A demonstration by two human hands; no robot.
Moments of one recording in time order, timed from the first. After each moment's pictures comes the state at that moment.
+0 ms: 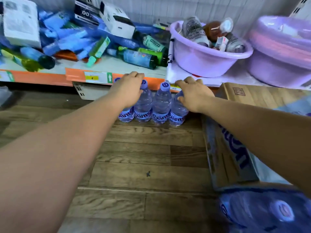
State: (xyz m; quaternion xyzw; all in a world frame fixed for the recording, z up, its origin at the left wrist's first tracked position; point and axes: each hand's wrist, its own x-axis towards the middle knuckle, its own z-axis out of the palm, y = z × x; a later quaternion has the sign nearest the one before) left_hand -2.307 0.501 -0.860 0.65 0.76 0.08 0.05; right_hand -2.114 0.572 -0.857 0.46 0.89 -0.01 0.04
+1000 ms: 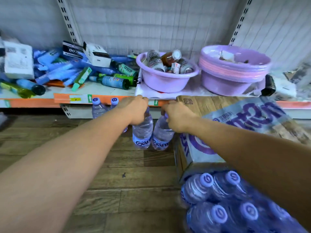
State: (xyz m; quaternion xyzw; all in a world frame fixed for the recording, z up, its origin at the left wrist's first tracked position) left_hand -2.165 0.459 -0.779 0.71 0.70 -0.06 0.00; right_hand -2.014 0.490 -0.782 0.41 0.91 -0.03 0.03
